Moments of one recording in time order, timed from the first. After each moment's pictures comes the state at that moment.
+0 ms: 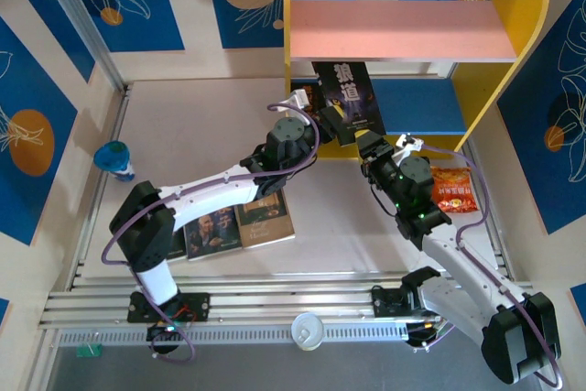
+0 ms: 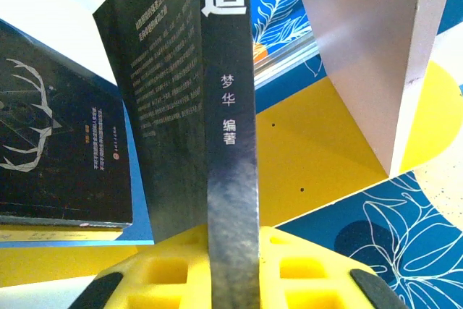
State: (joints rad) left arm -0.91 1.73 1.29 0.44 -0.21 -1.03; right arm 0.38 0.88 0.51 0.31 -0.06 1.37
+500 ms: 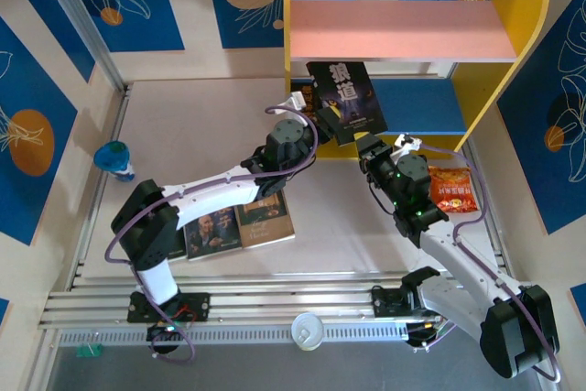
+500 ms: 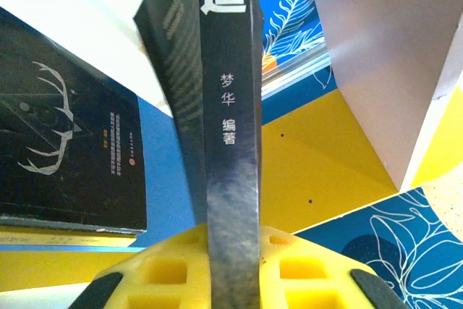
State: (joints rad) left arm -0.91 1.74 1.27 0.48 -0.24 -1.06; right arm 0.38 0.92 0.51 0.33 -0.04 1.38
